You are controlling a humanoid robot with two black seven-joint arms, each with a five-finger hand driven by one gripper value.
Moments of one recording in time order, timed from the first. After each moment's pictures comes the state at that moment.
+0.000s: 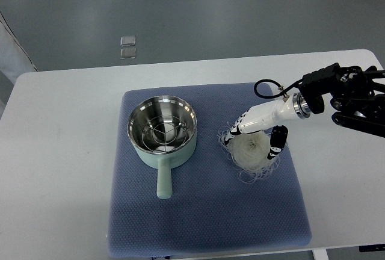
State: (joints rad) left arm -0.01 0.00 -0.04 -0.16 0.01 -0.01 0.17; right arm 1.22 -0.53 -0.18 1.13 -1.62 0.25 0.51
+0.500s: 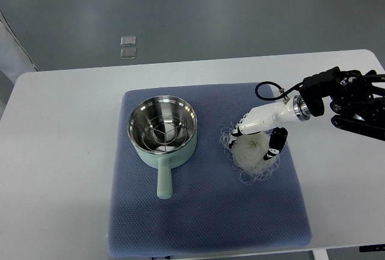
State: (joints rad) left arm -0.01 0.00 -0.04 -0.16 0.01 -0.01 0.17; right arm 1.20 -0.51 -0.18 1.10 -1.62 0.23 0.51
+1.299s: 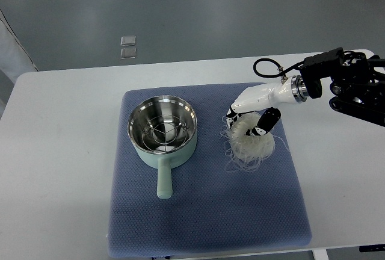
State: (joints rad) left arm -0.01 0.00 -0.04 -0.16 0.01 -0.01 0.17; right arm 1.22 -0.53 -0.07 1.10 -1.58 0.25 0.52
